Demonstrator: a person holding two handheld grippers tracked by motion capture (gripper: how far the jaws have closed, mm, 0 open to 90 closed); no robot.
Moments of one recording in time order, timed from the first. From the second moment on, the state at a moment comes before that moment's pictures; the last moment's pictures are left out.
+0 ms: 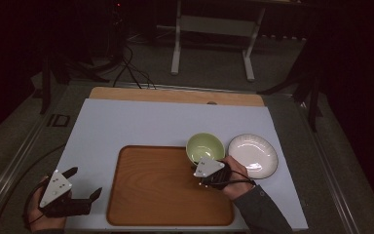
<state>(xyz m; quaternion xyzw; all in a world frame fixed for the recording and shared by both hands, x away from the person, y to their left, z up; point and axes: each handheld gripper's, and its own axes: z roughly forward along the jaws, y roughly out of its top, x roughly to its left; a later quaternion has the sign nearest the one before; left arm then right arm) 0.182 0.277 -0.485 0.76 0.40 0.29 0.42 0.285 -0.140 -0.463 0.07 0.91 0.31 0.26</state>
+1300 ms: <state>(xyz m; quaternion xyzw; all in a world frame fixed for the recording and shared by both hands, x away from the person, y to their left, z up) 0.182 0.278 -0.485 0.76 0.40 0.29 0.42 0.271 -0.109 -0.477 0.02 0.92 0.31 0.24</state>
